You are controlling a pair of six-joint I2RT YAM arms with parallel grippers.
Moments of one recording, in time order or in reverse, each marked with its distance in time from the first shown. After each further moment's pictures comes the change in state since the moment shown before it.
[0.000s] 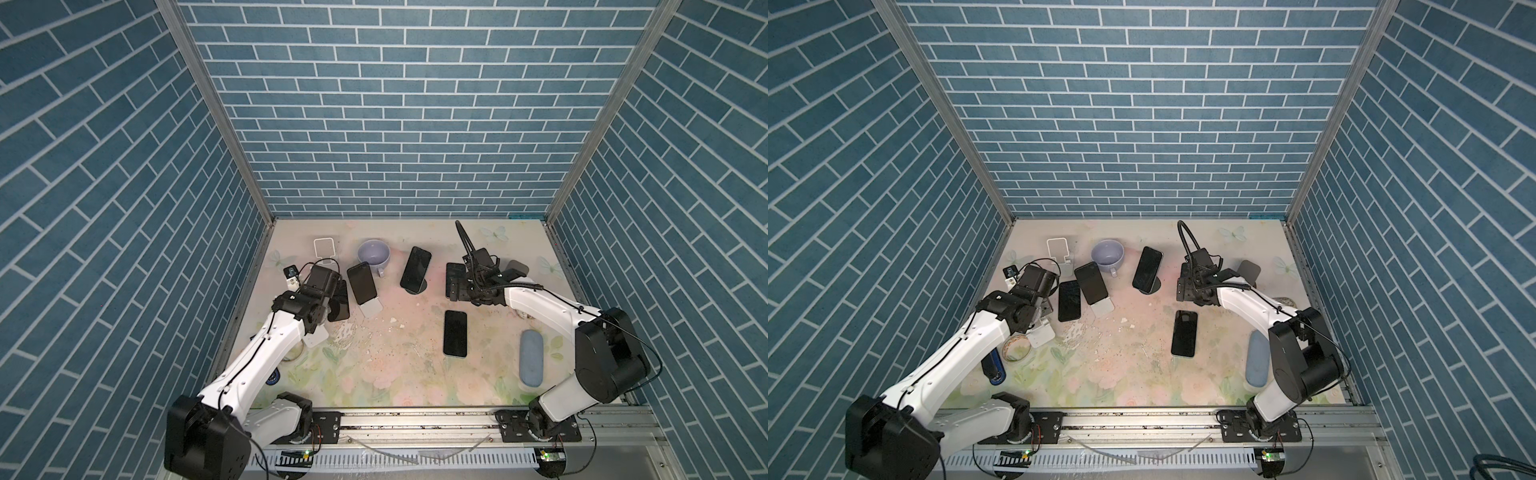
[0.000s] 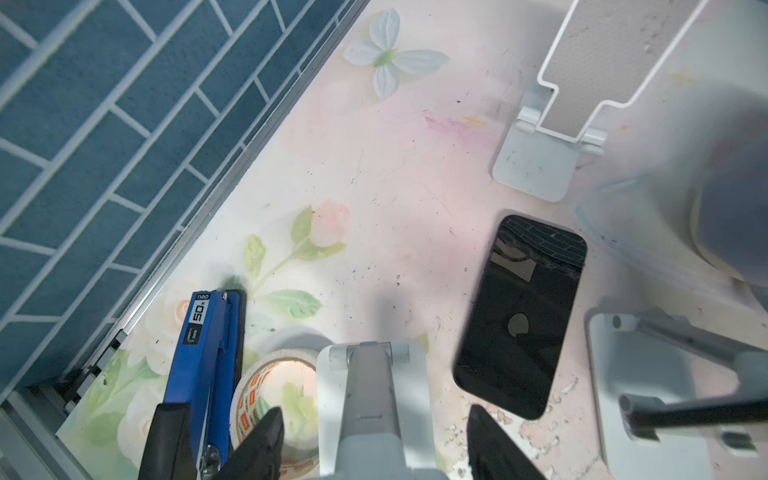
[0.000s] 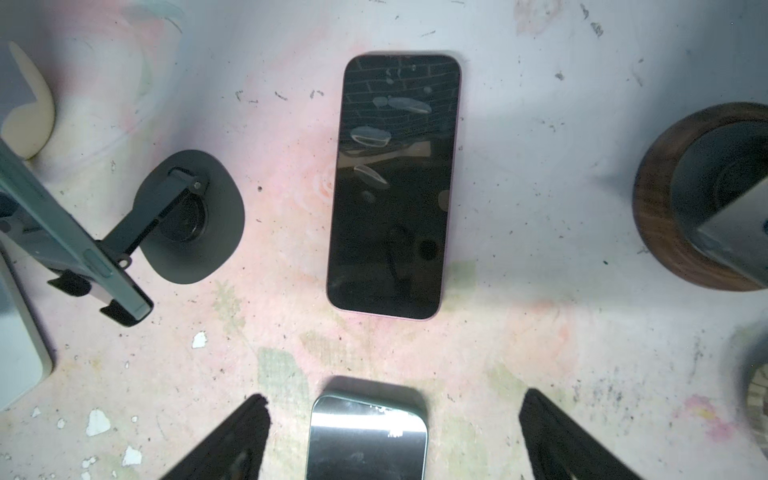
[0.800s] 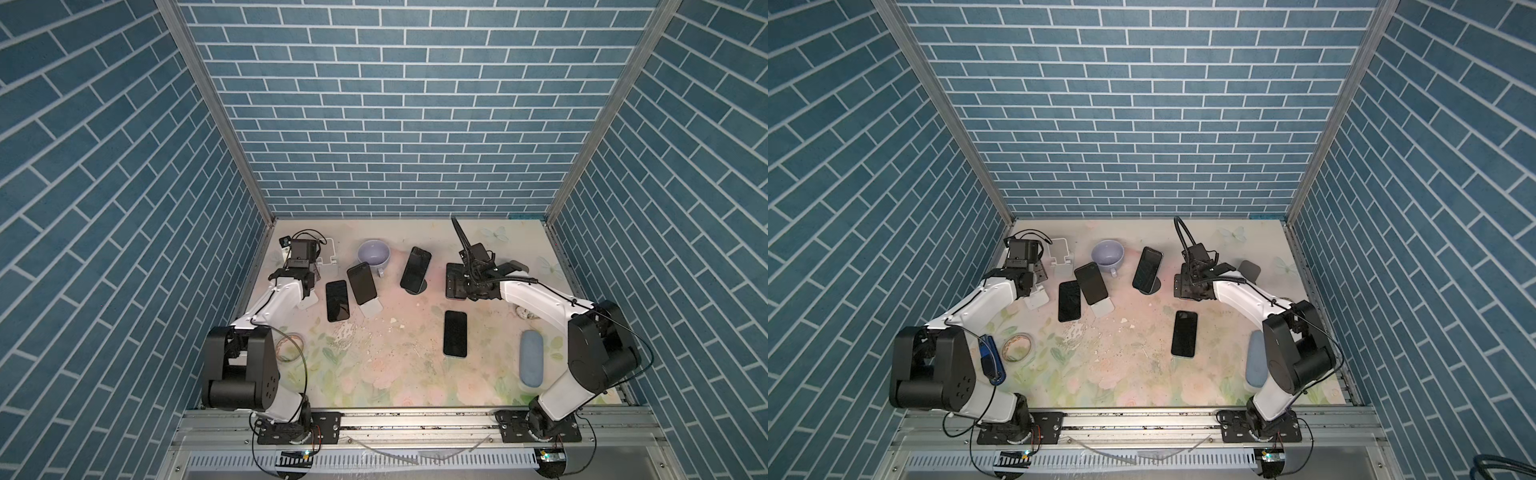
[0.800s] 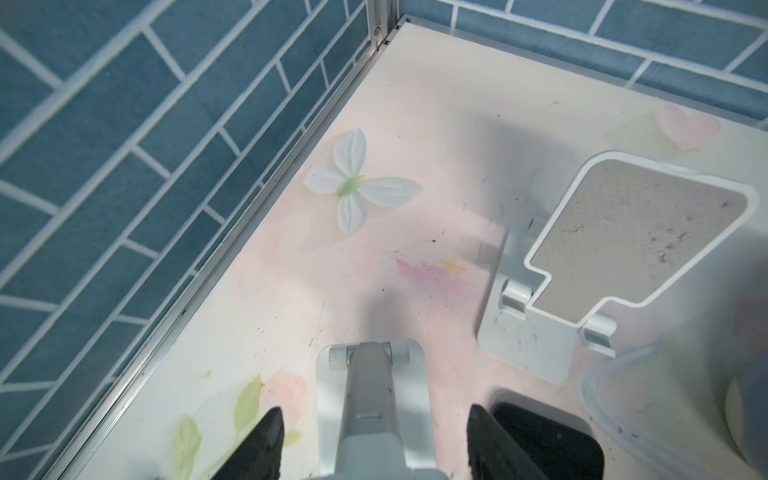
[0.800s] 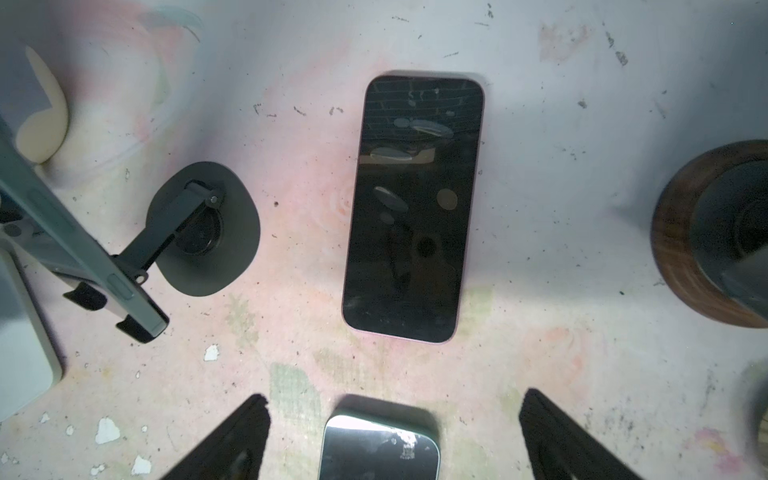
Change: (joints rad) left arm 0.256 0.352 0.103 0.536 0.124 0.367; right arm 0.000 0.064 0.075 -0.019 -0.016 -0.023
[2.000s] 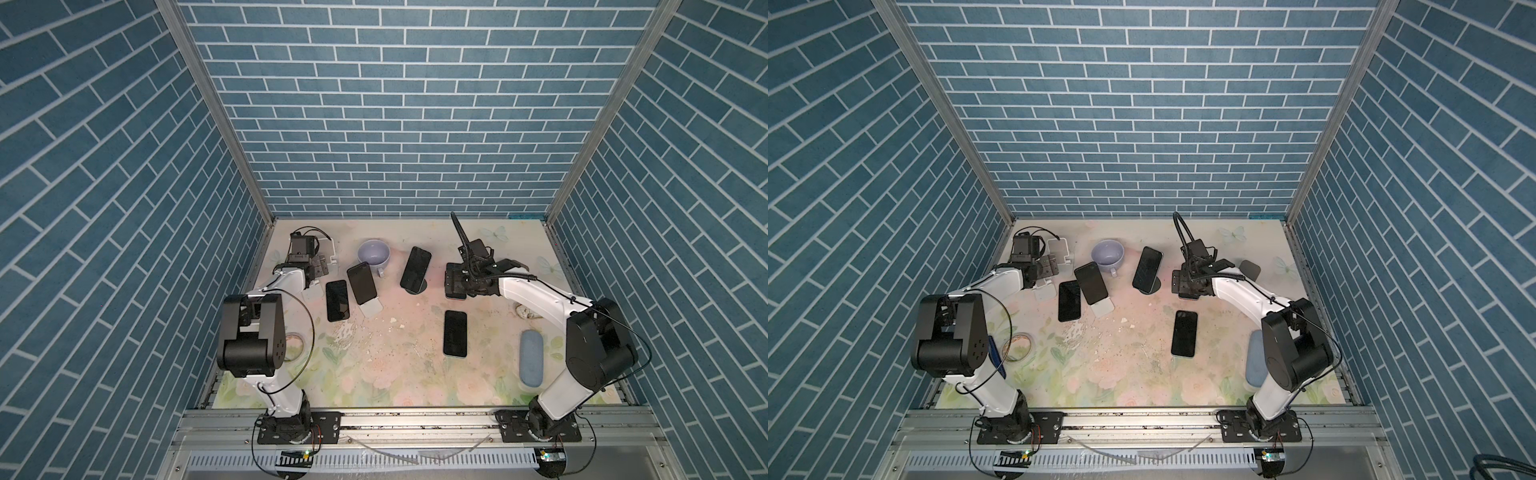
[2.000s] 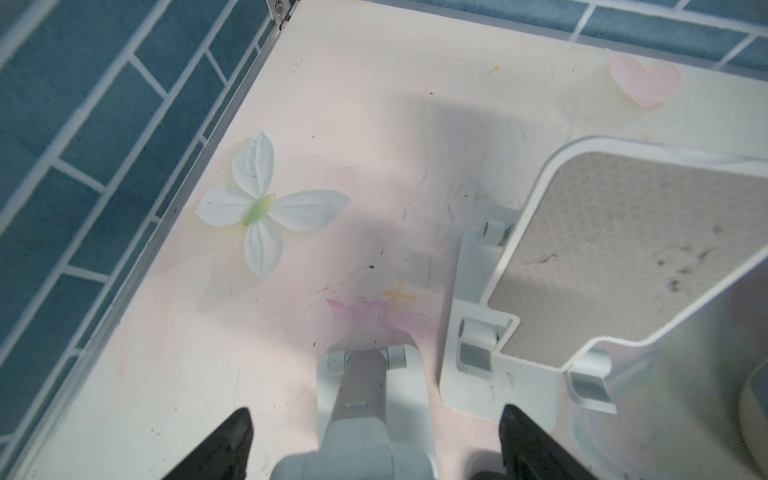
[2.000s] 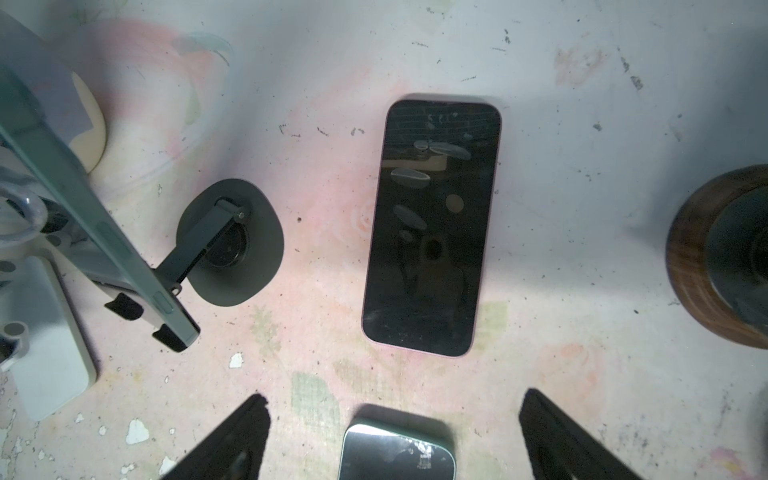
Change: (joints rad) left arm 0.049 0.198 0.061 0.143 0.171 0.127; right arm 0.000 0.013 0.040 -0.007 -0.018 0.000
